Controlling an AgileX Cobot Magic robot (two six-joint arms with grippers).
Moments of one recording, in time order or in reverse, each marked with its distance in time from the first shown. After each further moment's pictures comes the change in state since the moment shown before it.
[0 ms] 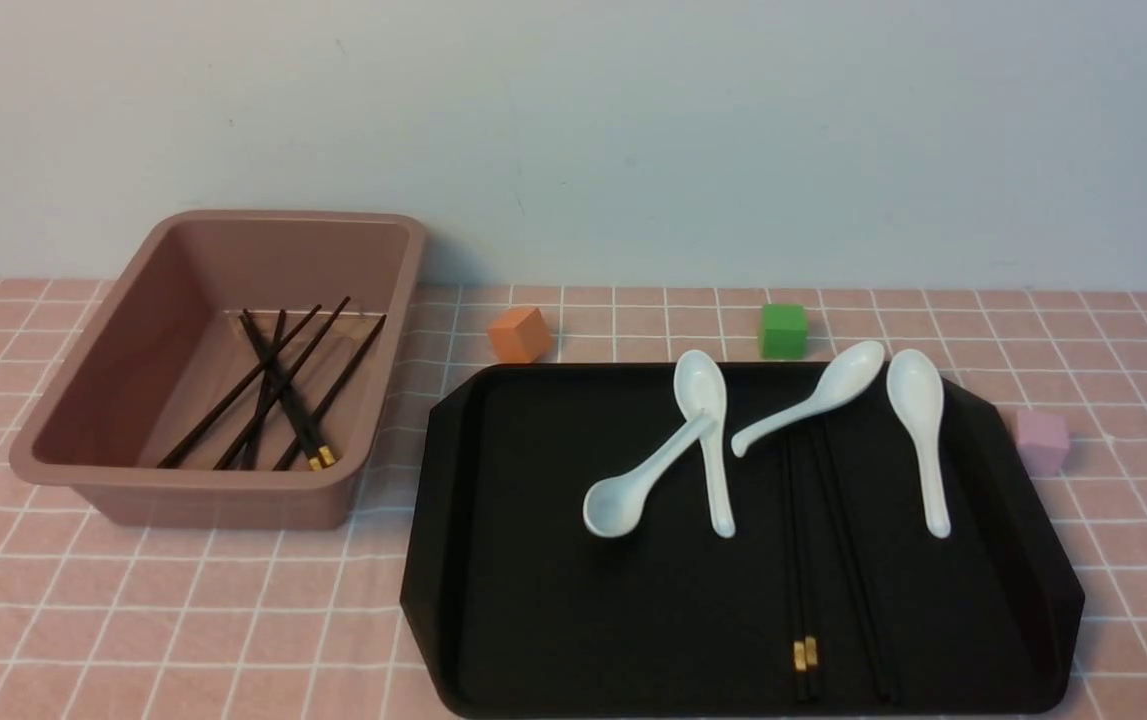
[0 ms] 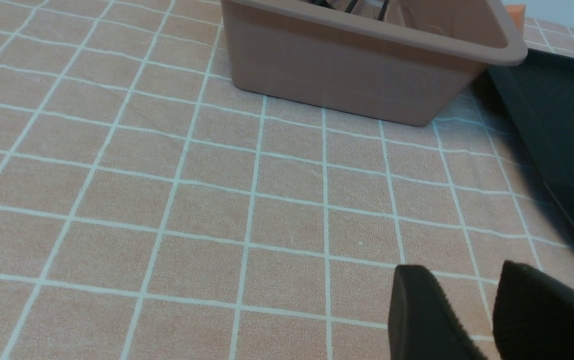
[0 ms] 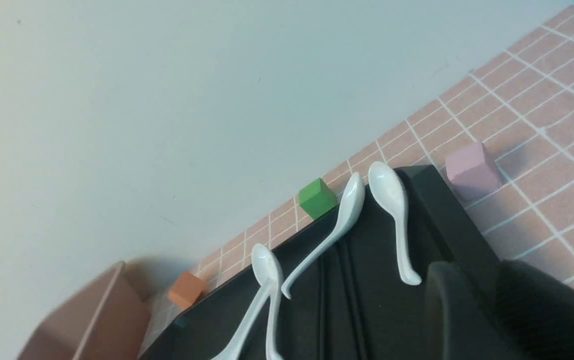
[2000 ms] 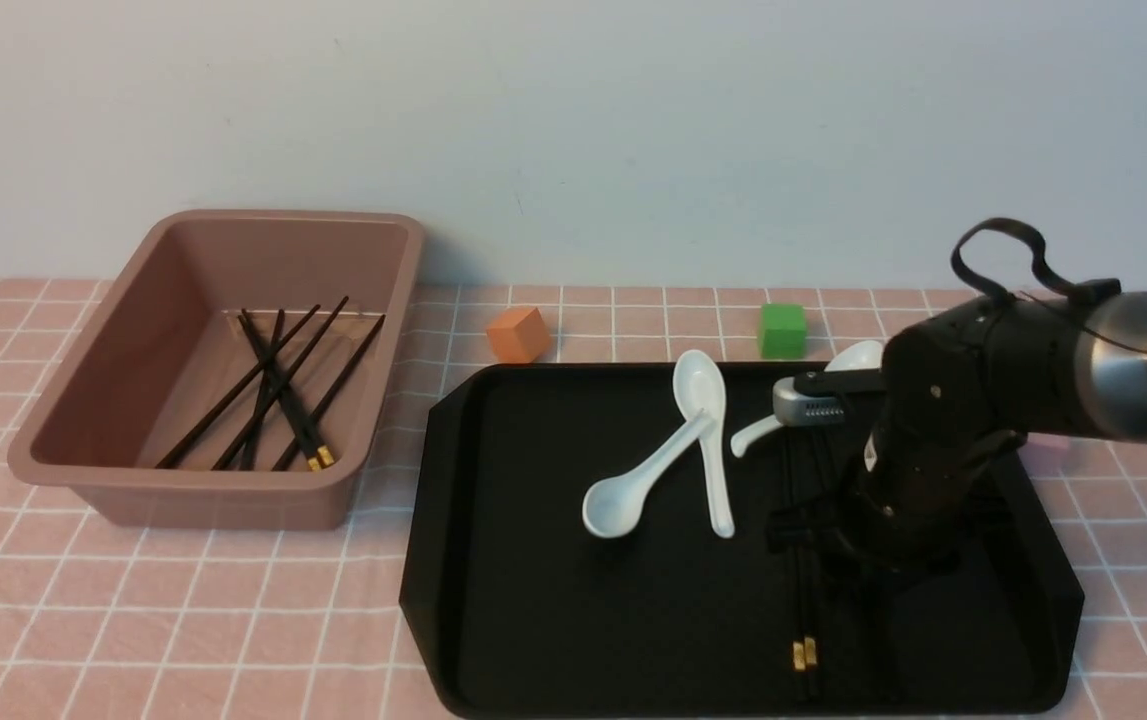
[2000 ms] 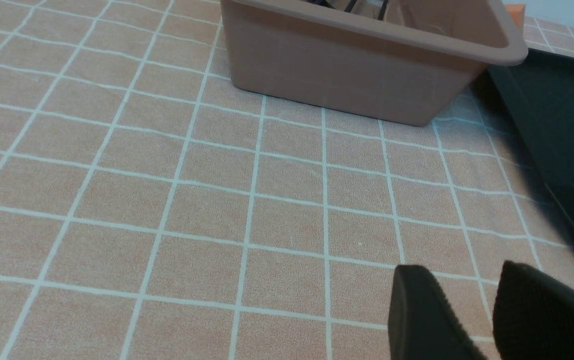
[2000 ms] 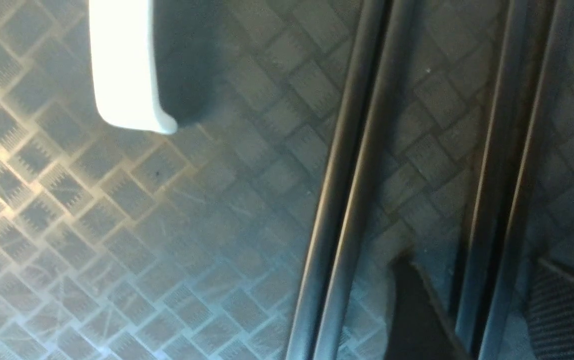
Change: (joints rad) right arm 0.363 1.961 -1.235 -0.267 0.577 -0.106; left arm 0.000 0.000 0.000 0.000 0.000 0.000
